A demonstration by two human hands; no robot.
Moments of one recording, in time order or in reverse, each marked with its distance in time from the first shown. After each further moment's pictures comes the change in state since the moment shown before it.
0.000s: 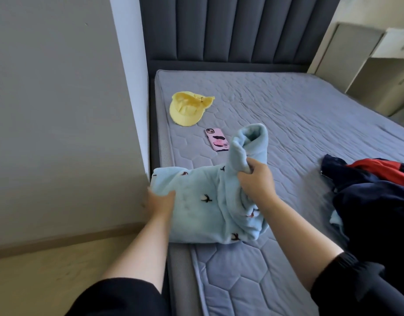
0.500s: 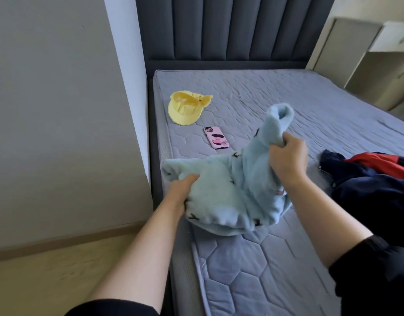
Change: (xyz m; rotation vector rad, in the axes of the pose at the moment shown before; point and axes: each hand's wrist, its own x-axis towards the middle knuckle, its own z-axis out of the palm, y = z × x) left_hand -0.041 0.044 0.011 -0.414 -0.537 -0.133; right_hand 0.020 -0.015 -0.062 -0.107 0.373 -0.026
